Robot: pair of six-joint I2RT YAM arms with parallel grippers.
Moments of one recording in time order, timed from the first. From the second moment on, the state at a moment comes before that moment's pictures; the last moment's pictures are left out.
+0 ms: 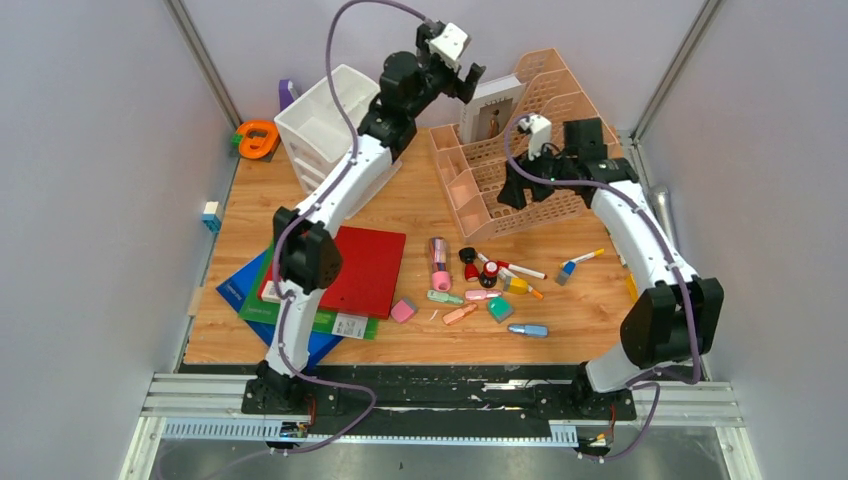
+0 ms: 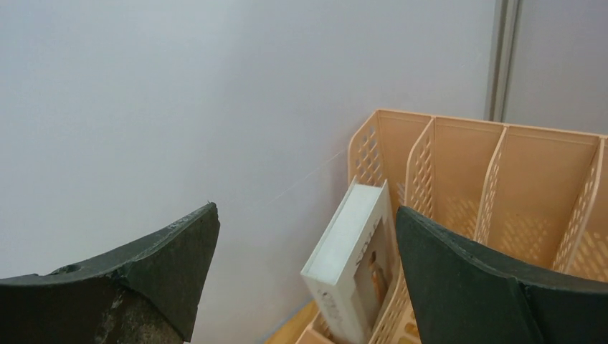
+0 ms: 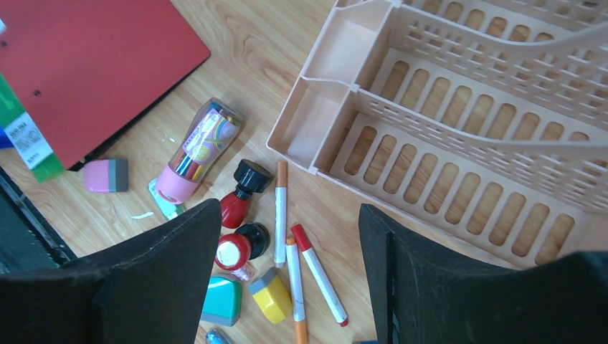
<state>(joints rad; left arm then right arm) -0.55 2.28 2.34 0.16 0.17 0.21 0.15 1.53 1.45 -0.67 -0.57 -0.25</state>
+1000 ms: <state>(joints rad) -0.42 1.33 1.38 -0.66 -0.01 0.42 0.32 1.96 1.59 -0.71 -0.20 -0.36</state>
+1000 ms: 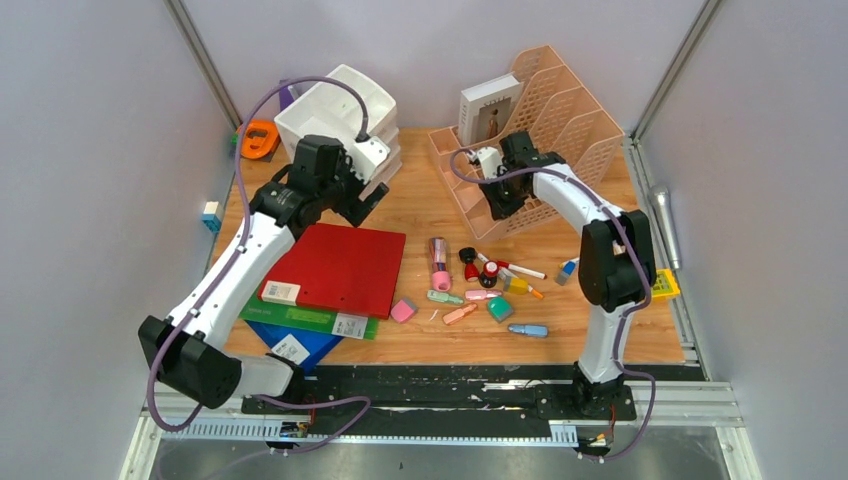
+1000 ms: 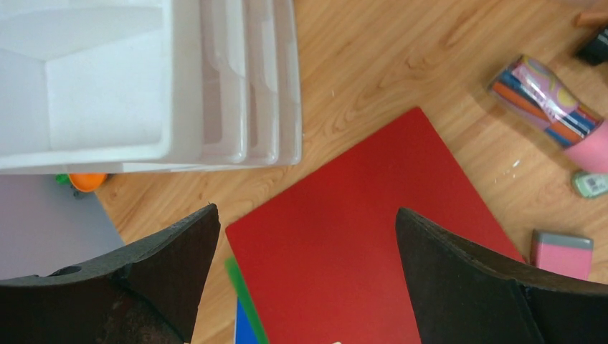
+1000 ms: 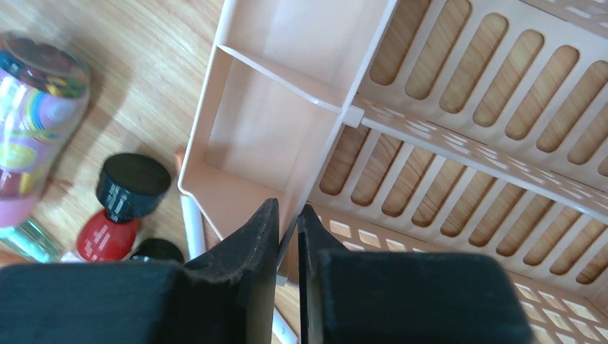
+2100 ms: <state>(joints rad) -0.42 1.14 1.01 -0.77 -0.18 0.58 0.33 1.84 1.48 -0.81 -0.21 -0.68</state>
